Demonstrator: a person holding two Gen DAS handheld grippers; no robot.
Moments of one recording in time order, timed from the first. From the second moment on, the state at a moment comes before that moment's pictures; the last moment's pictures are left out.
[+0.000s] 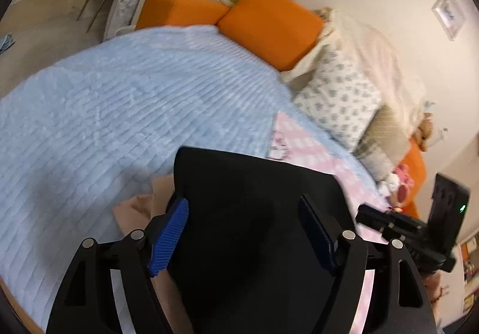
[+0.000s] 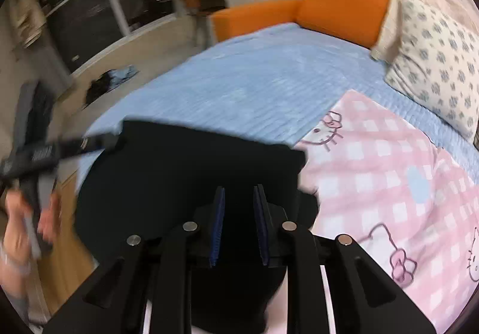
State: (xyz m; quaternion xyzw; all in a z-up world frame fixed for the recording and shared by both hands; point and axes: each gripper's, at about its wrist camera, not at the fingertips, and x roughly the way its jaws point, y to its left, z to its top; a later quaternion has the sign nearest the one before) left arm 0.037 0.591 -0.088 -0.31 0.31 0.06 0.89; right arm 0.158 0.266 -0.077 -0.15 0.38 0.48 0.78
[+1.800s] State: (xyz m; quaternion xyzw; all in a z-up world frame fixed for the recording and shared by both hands) left arm -0.130 0.354 -0.180 -0.03 0.21 0.29 0.93; right arm -0.048 0.106 -0.202 -0.10 0.19 0.40 0.89
